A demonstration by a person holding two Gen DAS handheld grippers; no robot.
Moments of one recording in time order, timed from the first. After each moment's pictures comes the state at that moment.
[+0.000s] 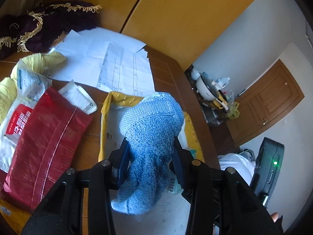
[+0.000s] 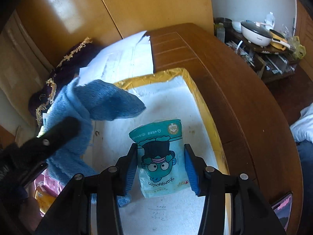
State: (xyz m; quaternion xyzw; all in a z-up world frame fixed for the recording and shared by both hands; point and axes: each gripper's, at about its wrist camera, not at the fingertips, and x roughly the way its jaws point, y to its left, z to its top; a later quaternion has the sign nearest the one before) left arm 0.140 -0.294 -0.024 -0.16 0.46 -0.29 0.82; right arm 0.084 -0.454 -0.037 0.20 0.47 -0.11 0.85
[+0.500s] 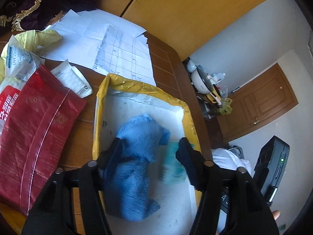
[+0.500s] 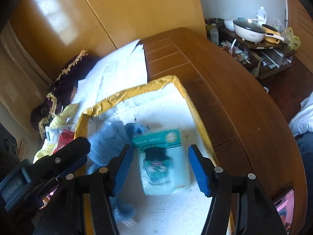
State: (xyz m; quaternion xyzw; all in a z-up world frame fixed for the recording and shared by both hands) left arm 0.147 -0.289 -0.042 -0.20 0.50 -0.31 0.78; right arm 0.074 -0.464 -0.024 0.23 0.43 -0.13 0.86
